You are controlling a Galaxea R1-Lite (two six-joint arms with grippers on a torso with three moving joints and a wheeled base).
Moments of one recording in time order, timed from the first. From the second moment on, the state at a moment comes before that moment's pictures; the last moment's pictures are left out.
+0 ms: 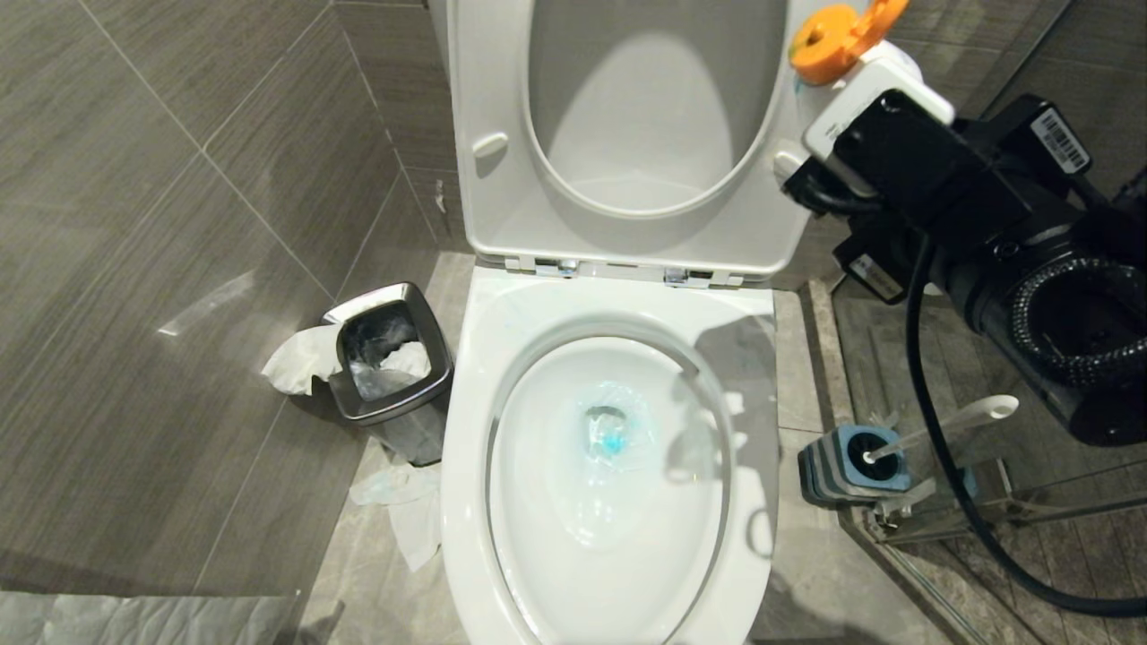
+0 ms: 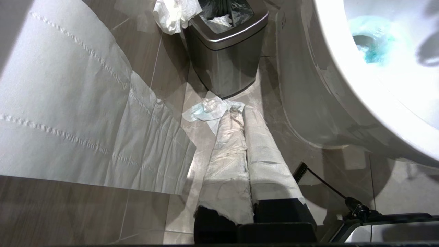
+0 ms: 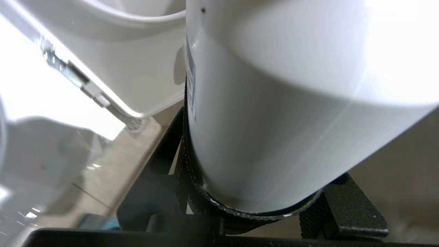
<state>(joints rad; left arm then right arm) 0.00 0.00 0.00 0.01 -0.02 0.04 0.77 1.52 -1.00 -0.87 -0.81 -1.17</state>
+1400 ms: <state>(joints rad) 0.00 0.00 0.00 0.01 -0.02 0.04 0.63 1.34 -1.23 -0.12 -0.68 -0.11</state>
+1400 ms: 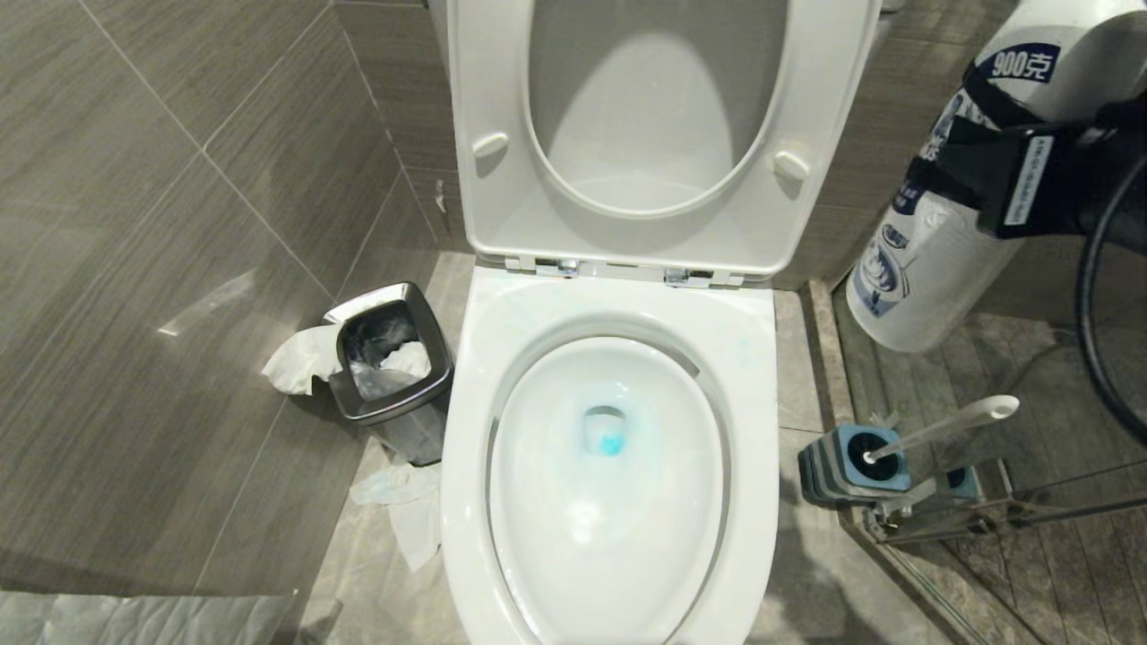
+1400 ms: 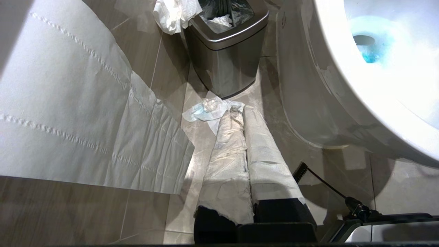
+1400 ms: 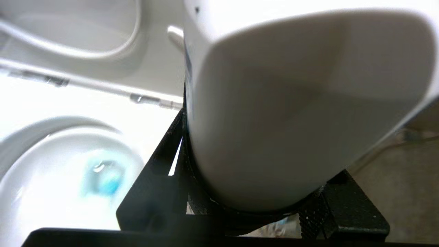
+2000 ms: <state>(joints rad) 0.00 0.00 0.00 0.01 -0.02 0.04 0.30 1.20 -1.18 0.05 -0.32 -0.07</state>
